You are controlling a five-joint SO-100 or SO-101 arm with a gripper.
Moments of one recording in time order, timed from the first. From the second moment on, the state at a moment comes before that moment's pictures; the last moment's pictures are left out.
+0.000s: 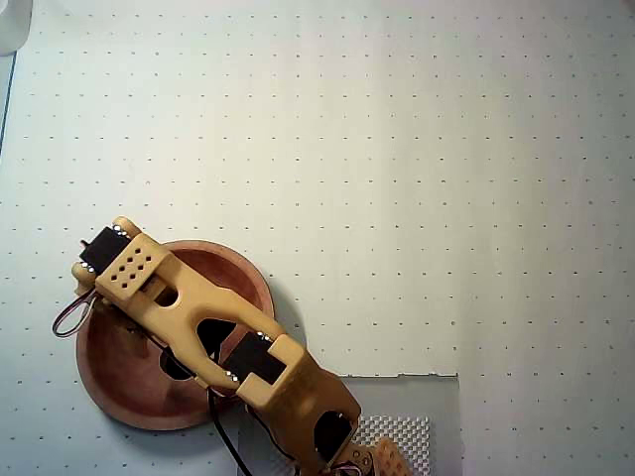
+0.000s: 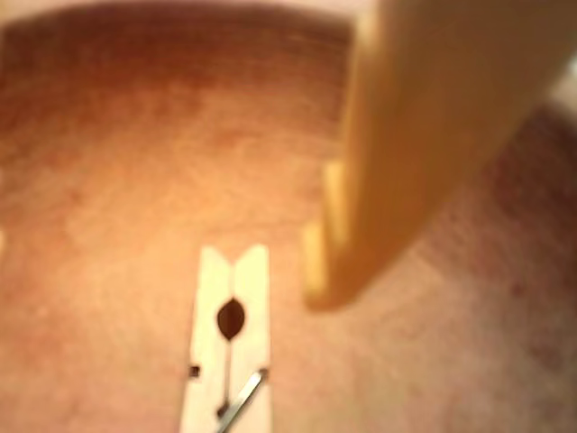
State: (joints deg) arm -54.1 72.2 76.2 94.2 -83.4
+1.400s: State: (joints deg) arm -12.0 115.2 76.2 90.9 -19.5
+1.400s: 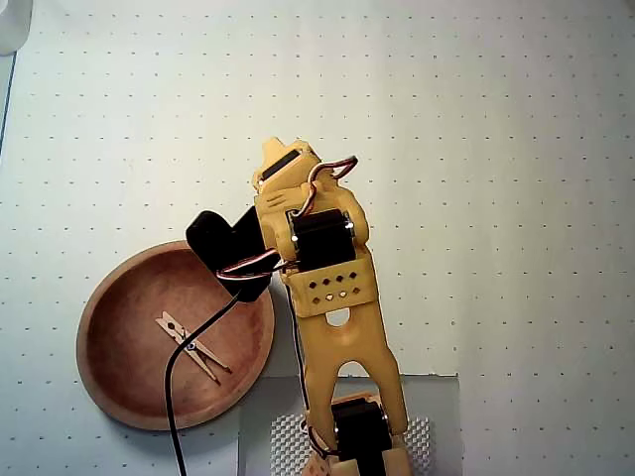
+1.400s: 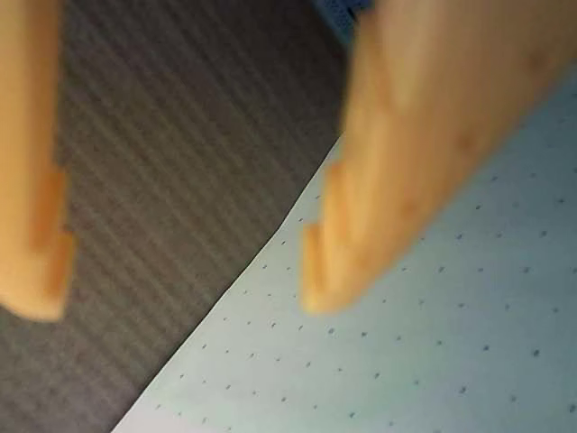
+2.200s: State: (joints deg) arm -0.4 149.2 102.3 69.8 -7.6
